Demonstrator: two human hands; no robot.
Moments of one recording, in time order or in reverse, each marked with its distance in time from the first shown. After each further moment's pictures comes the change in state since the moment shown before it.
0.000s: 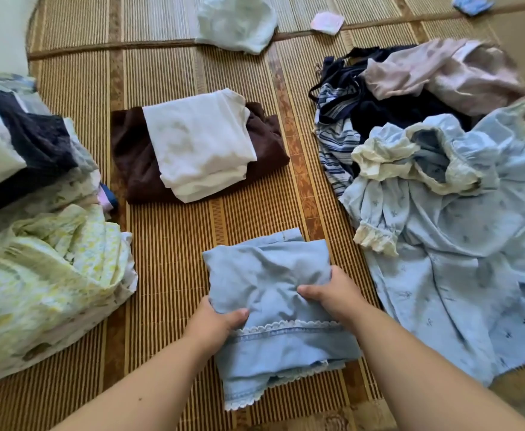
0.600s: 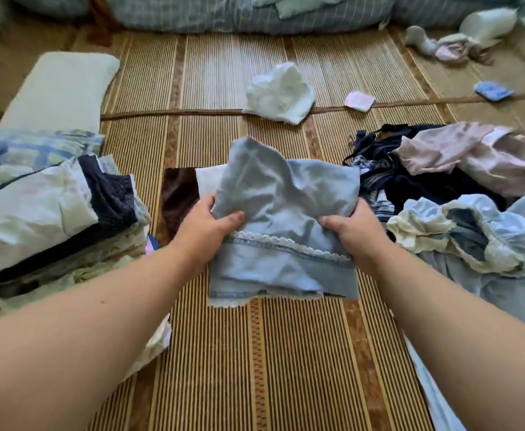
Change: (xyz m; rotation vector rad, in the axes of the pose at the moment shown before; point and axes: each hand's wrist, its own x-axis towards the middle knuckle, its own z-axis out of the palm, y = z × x) left_hand 0.007 0.196 -0.106 -0.152 0.075 0.647; right_hand 0.006 -0.208 -0.007 0.199 0.079 -0.528
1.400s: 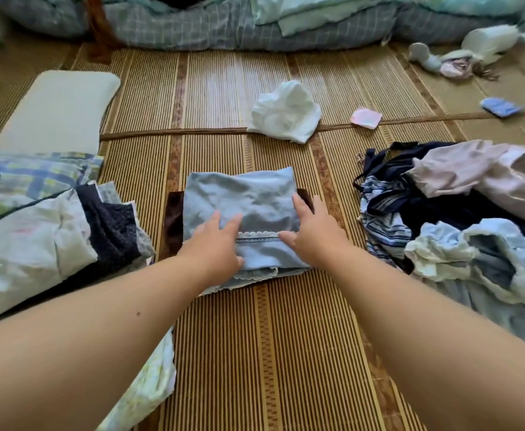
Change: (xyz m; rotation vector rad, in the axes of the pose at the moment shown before) left_hand 0.063 -0.002 -0.018 1.259 -0.153 -0.040; right_hand 0.061 -0.019 0.078 -1.004 -0.140 -0.127
